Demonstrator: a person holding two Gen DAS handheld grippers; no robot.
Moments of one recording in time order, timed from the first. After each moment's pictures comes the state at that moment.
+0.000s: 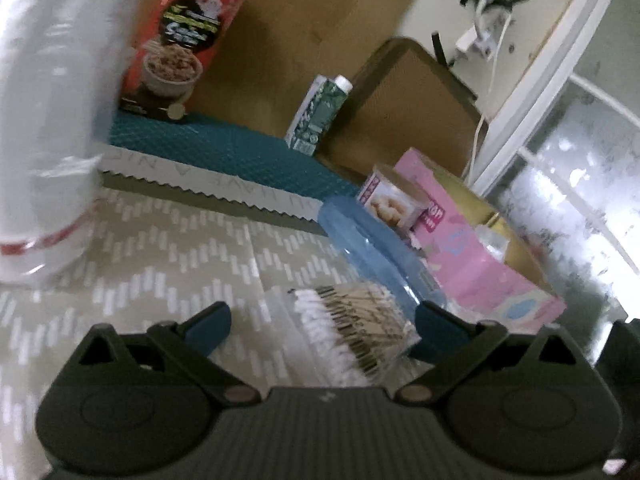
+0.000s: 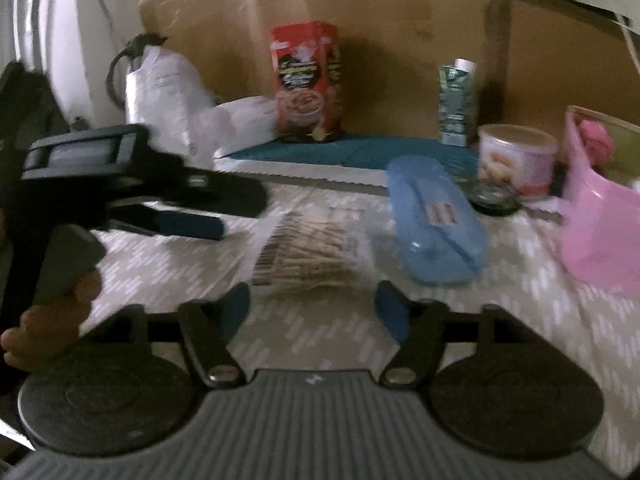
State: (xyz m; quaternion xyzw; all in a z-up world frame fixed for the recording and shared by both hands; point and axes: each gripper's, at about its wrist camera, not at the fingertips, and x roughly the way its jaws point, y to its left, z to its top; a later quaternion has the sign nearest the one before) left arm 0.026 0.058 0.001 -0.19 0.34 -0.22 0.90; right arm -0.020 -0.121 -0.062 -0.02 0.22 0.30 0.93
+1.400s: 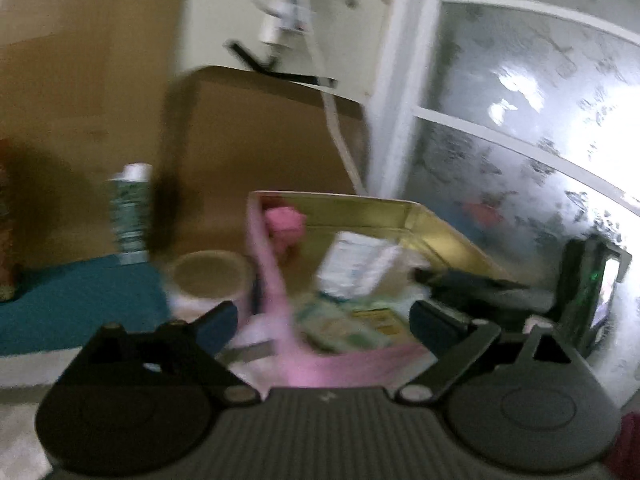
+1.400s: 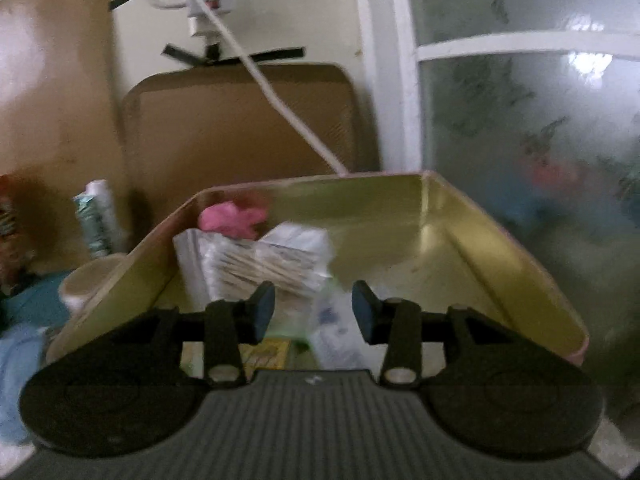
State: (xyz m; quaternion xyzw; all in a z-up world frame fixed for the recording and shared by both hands) left arm 0.051 -0.128 0.087 -0.02 0.26 -0.27 0.93; right arm 0.054 -0.337 -0.026 0.09 0.13 -0.07 0.99
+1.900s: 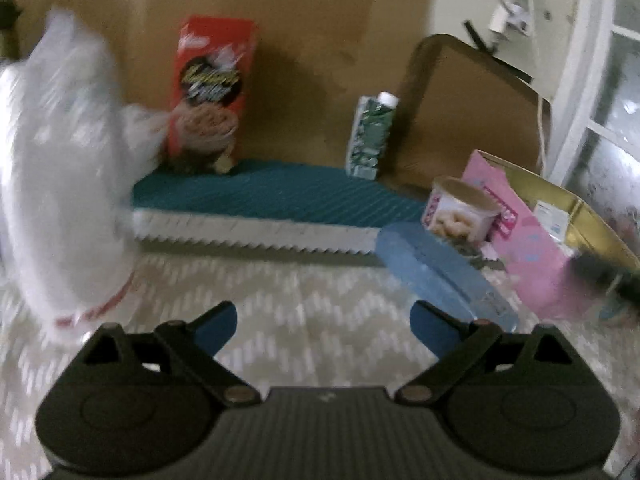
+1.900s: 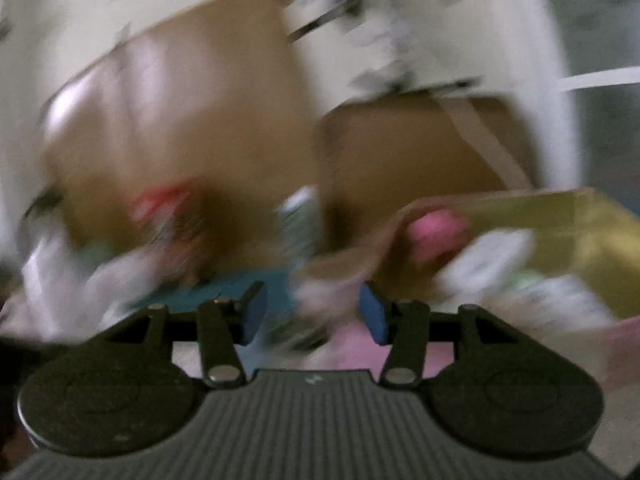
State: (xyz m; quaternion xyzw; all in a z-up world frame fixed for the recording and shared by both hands) left arm 0.031 0.036 0.021 -0.09 0.32 -0.08 0.94; right arm -0.010 -0.227 -0.021 0.08 0.10 0.18 0.98
